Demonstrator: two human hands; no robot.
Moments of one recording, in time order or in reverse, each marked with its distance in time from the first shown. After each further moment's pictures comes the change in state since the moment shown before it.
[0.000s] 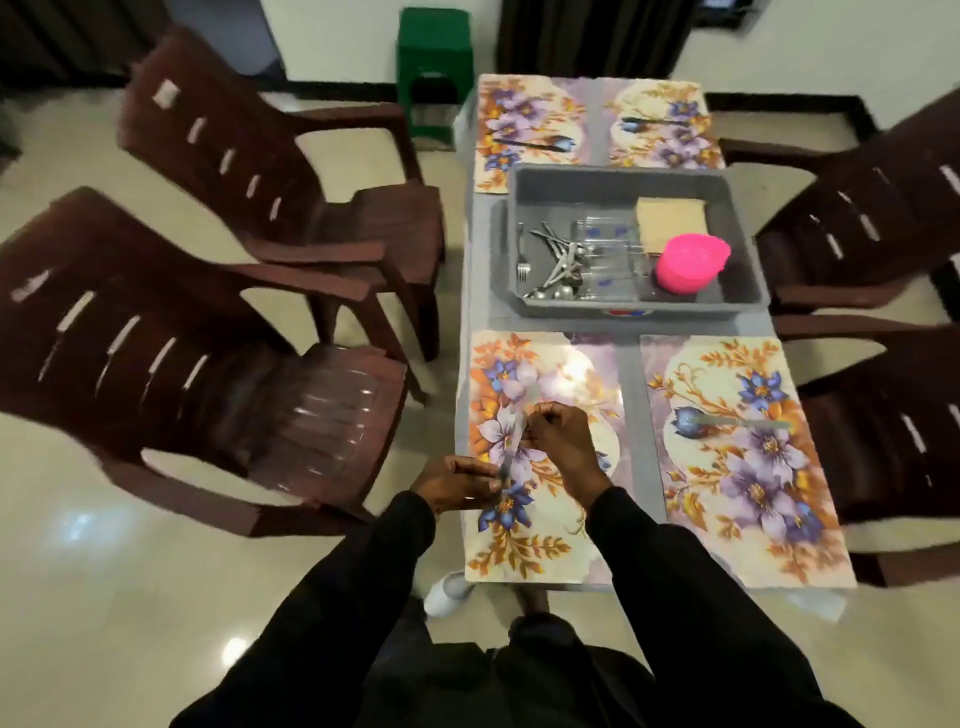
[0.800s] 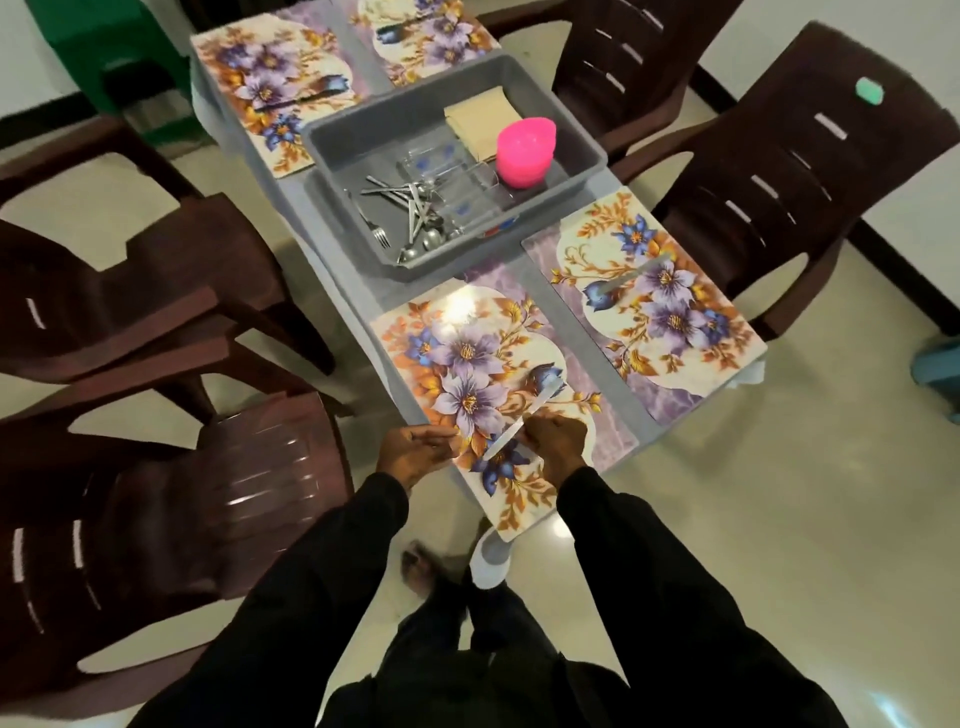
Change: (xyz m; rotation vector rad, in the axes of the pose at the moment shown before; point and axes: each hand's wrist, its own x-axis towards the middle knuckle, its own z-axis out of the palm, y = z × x) left_hand 0.052 0.029 -0.051 0.251 -0.200 -0.040; right_hand -0.053 0.086 0.039 0.512 0.741 0.507
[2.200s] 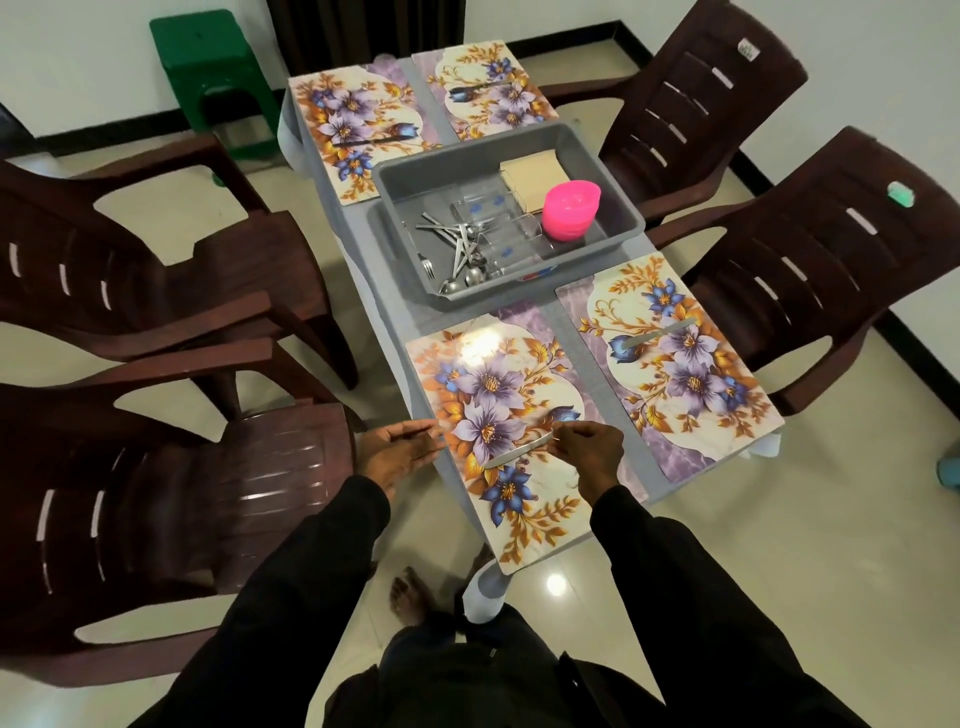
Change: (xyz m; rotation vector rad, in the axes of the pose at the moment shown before) left_hand -0.034 0.030 -0.031 -0.269 0.078 0.181; right_hand -0.007 -0.055 -0.012 -0.106 -0.023 -0.259
